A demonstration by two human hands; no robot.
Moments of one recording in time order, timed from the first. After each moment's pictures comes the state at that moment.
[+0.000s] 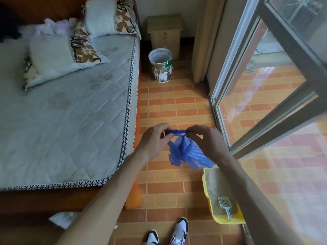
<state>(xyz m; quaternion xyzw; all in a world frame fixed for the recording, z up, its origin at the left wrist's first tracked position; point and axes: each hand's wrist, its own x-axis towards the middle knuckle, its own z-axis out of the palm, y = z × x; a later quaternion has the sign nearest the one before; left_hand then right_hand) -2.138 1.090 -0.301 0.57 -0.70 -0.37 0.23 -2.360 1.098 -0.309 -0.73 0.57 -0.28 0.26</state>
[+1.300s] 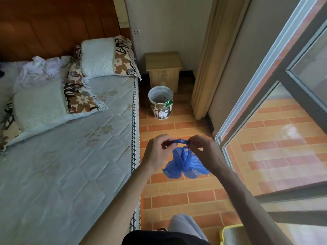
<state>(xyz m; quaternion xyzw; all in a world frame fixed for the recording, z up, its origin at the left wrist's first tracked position) -2.048 0.721 -0.271 0.54 -0.67 -0.39 0.34 -2.257 0.746 -0.257 -0.70 0.59 -0.31 0.25</state>
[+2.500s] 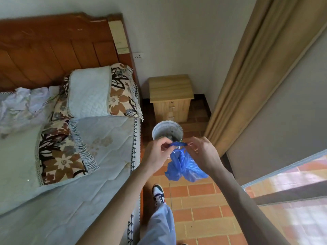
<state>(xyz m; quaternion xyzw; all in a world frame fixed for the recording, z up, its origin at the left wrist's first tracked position) -2.037 0.198 -0.300 0.55 -0.68 -0.35 0.33 -2.244 0.217 -0.288 -0.71 0.62 -0.26 0.20</state>
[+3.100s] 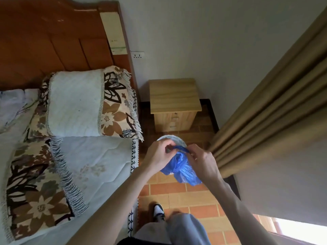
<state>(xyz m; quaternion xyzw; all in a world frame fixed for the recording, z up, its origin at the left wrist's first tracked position) -2.001 -0.077 -0.346 0.54 -0.71 -0.37 0.25 -2.194 -0.029 -0.332 -0.66 0.67 -0.25 0.25</state>
